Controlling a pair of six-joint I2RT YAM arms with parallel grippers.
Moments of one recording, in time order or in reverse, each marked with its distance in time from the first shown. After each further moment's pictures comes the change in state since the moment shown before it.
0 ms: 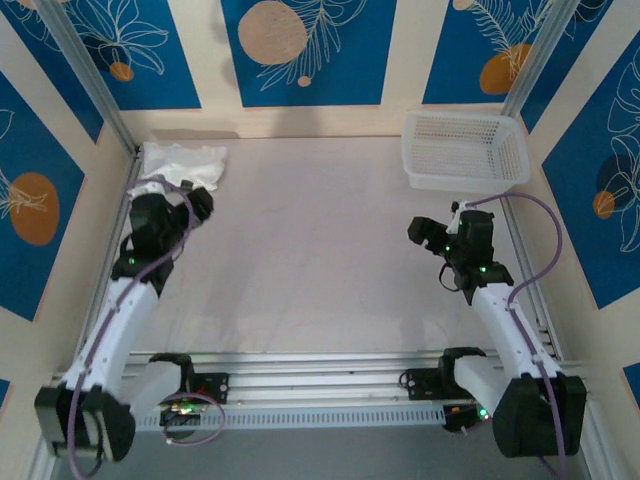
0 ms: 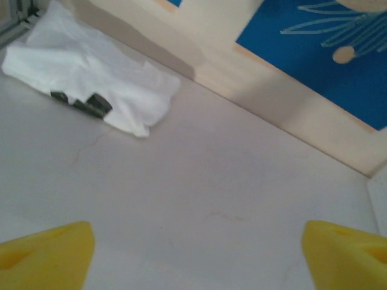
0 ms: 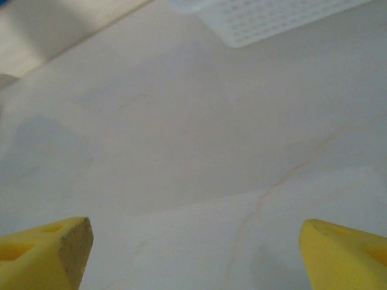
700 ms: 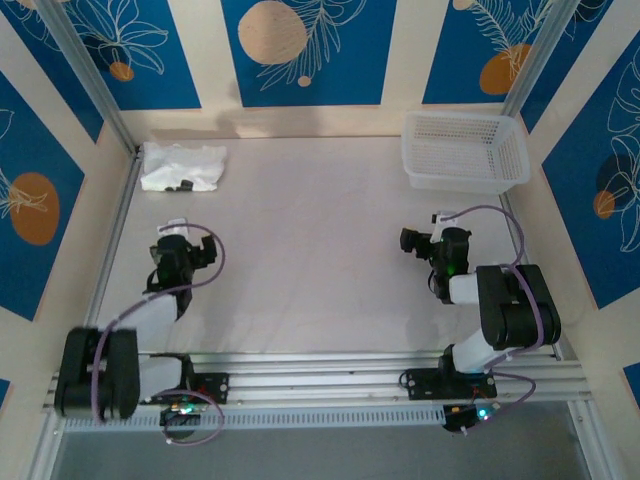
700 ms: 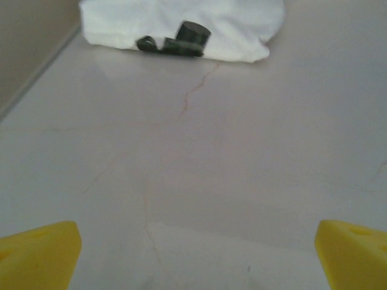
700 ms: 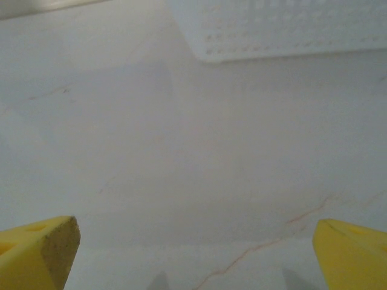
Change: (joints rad) left arm 0.086 0.318 -0.410 0.628 -0.129 0.429; right arm 0.018 0.549 -0.227 0.949 0.116 -0.261
